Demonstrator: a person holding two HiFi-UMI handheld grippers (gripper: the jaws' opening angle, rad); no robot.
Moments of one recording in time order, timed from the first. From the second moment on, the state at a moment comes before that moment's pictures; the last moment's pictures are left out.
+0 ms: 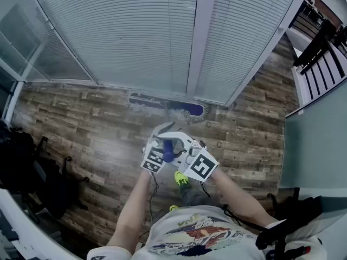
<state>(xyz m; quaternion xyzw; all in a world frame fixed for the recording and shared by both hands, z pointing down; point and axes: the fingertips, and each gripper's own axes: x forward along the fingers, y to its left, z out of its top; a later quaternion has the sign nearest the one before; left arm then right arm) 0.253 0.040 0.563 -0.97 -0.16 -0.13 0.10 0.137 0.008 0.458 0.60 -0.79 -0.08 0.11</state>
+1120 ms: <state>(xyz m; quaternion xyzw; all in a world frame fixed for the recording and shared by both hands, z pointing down) -0.157 0.285 0.556 -0.99 -0.07 -0.14 0.07 -0.278 0.270 0.451 0.52 -0.84 -0.08 0.10</state>
